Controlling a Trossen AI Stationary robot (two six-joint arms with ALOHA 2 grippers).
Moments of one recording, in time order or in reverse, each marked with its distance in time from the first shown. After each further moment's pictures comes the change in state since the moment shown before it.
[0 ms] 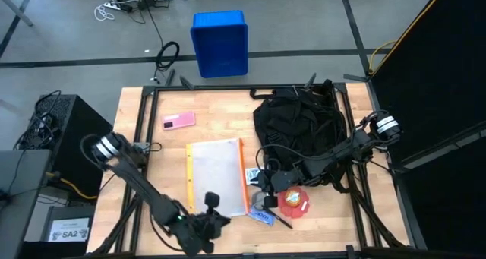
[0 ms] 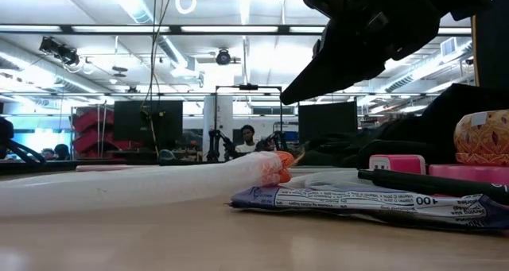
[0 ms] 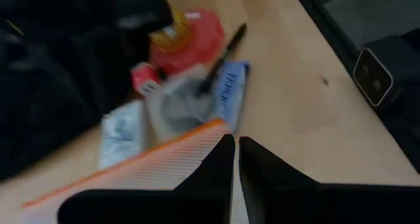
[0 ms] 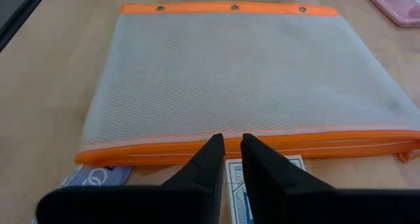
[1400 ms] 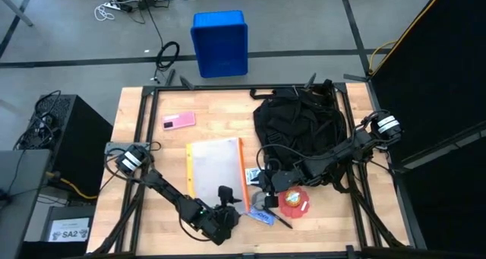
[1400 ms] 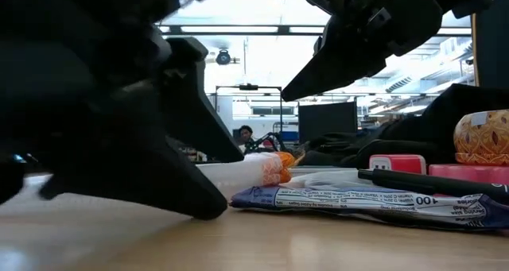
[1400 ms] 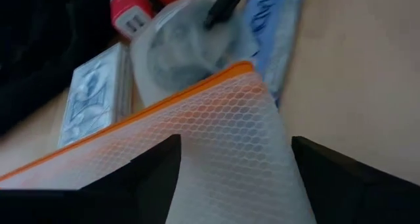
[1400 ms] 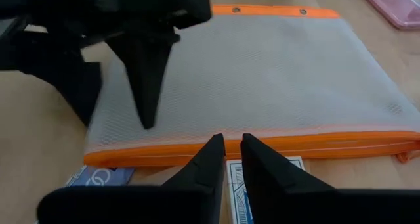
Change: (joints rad) left arm 0.156 0.253 0.006 0.080 0.008 -0.003; right arm 0.000 -0.010 0.000 -0.006 0.001 0.000
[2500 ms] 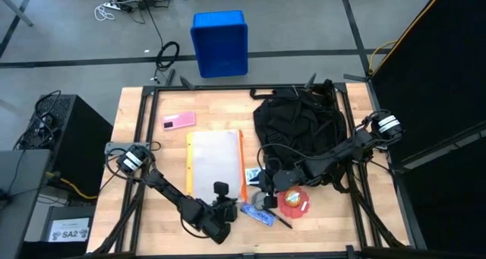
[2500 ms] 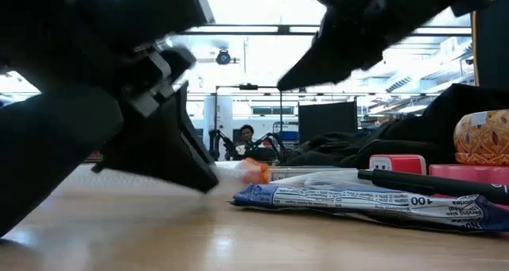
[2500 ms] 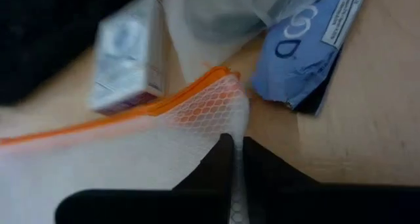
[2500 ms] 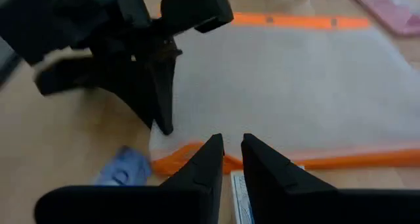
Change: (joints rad) left arm -0.002 -0.010 0.037 -0.194 -0.111 -0.094; right arm 0.013 -0.015 -0.002 0.056 0.000 0.011
